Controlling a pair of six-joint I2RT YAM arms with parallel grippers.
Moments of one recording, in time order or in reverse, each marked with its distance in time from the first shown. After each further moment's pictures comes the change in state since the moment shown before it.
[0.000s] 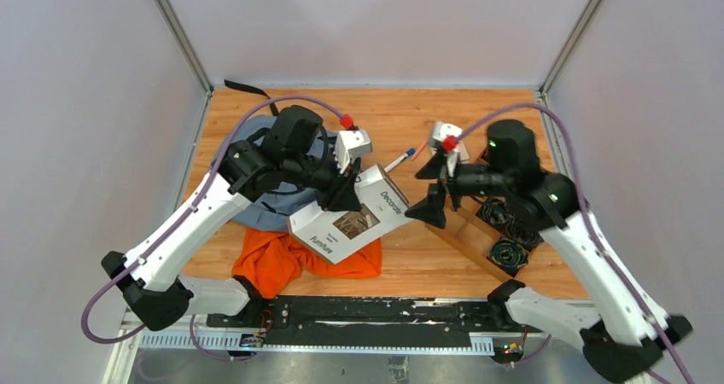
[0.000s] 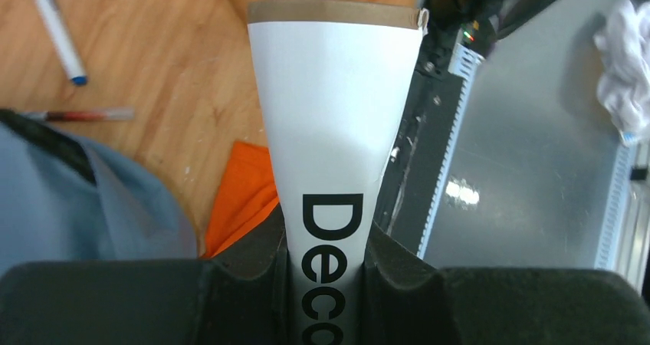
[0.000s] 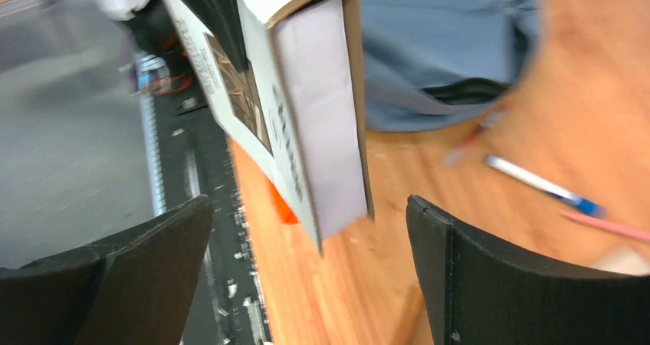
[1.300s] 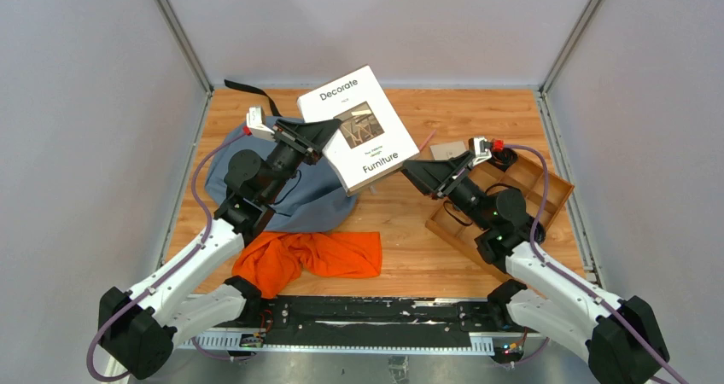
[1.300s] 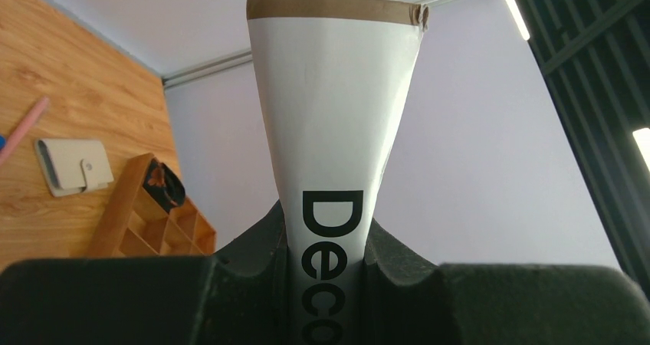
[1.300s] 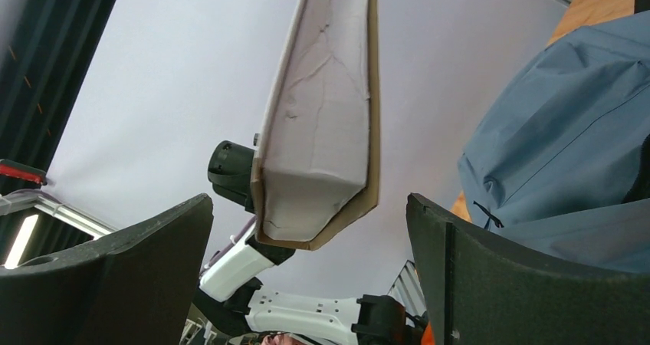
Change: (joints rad) left arm 0.208 -0.301 -0.759 1.453 -0.598 -1.485; right arm 0.000 -0.169 -0.851 1.622 0.488 1.555
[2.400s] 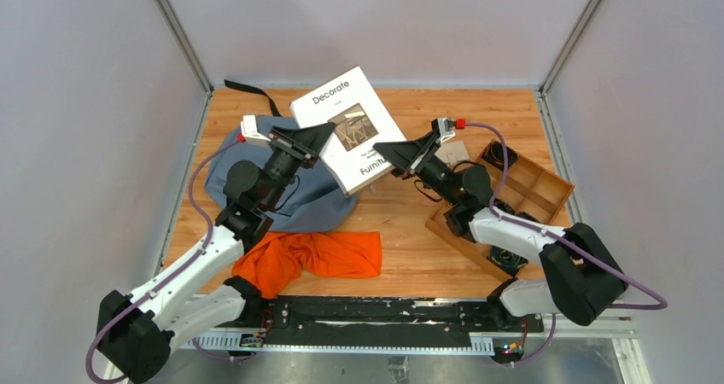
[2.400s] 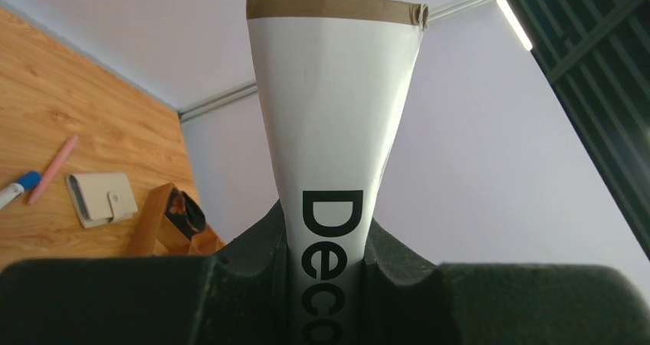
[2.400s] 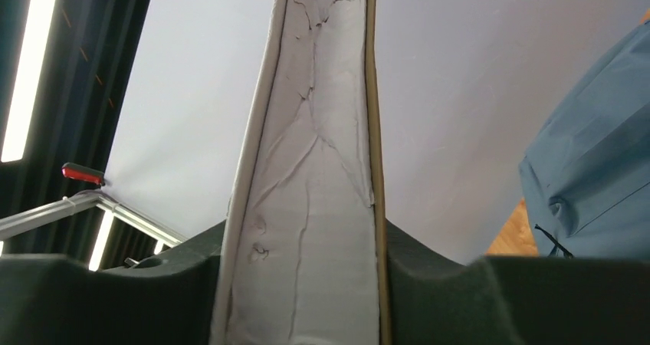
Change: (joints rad) left arm -0.010 -0.031 -0.081 0.094 -0.074 0.066; right arm 0.064 0.460 0.183 0.359 -0.048 0.148
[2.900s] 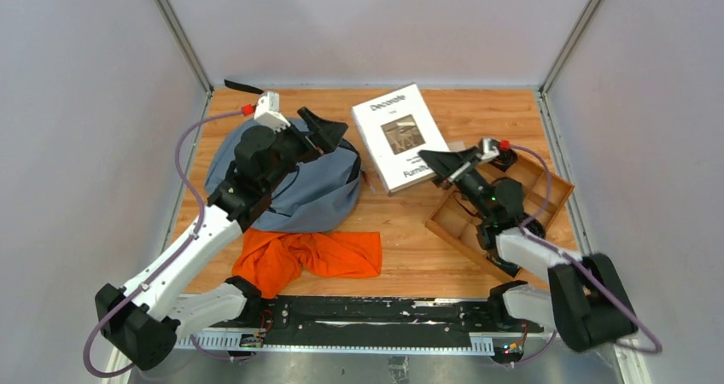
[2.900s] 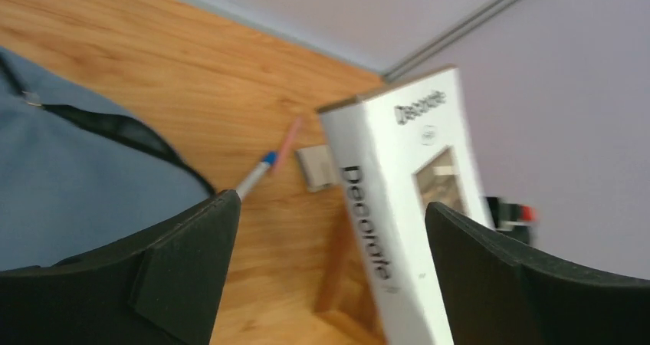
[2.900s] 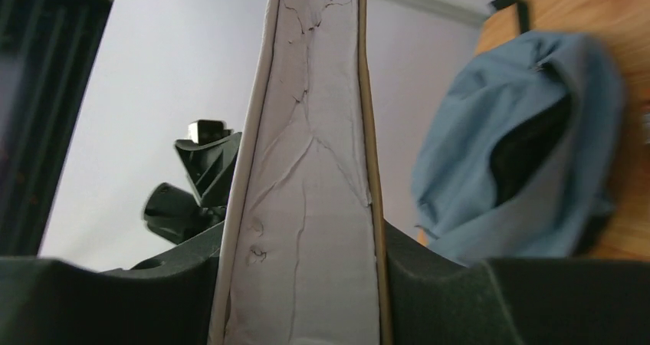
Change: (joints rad) left arm 0.008 0.068 0.230 -0.489 -0.018 0.426; right arm -0.259 -0.076 -0.214 0.021 -0.087 0.045
